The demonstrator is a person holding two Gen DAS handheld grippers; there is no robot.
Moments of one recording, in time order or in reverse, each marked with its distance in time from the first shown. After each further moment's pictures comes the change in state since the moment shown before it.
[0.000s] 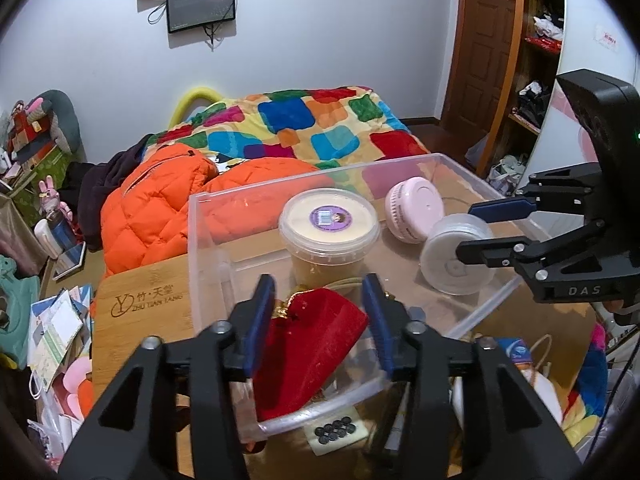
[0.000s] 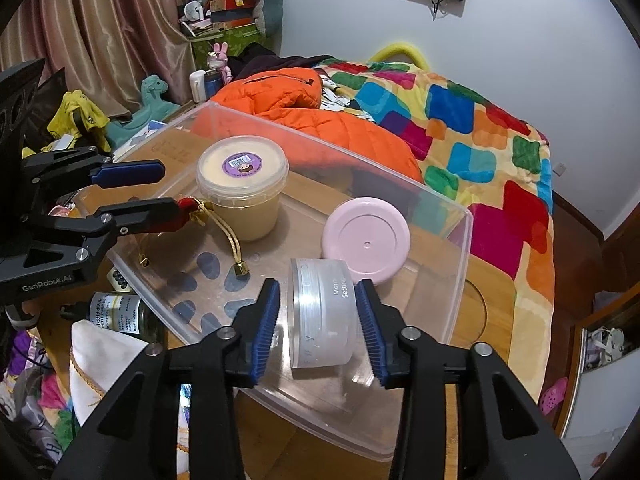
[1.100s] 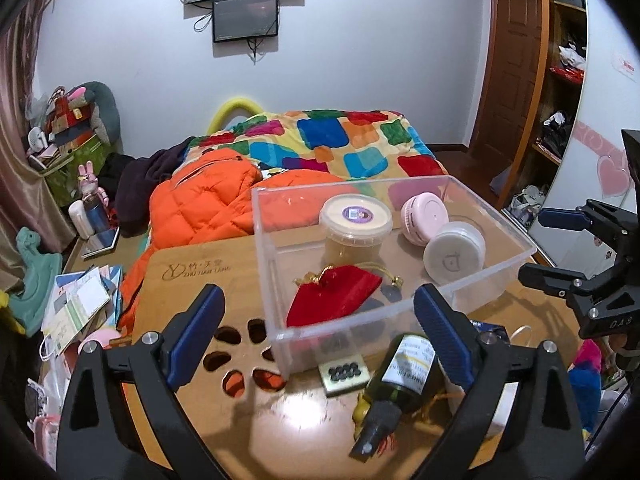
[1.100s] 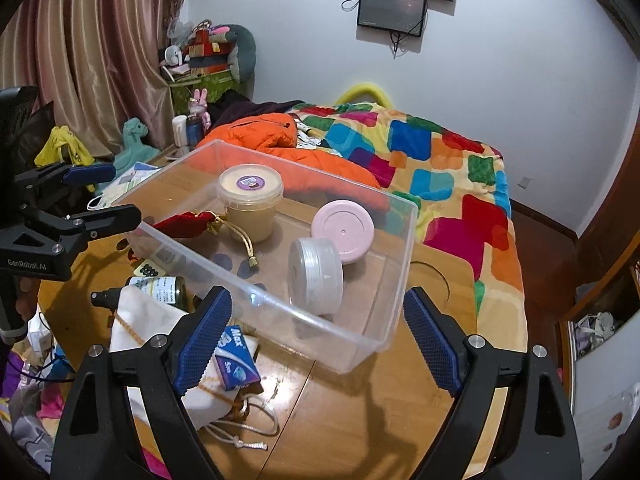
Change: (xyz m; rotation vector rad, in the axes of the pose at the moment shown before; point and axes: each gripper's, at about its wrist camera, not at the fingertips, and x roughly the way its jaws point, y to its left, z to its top) left arm -0.057 0.005 -0.024 -0.096 -0.072 0.113; right arm -0.065 0.016 -0.045 0.077 -0.178 -0.095
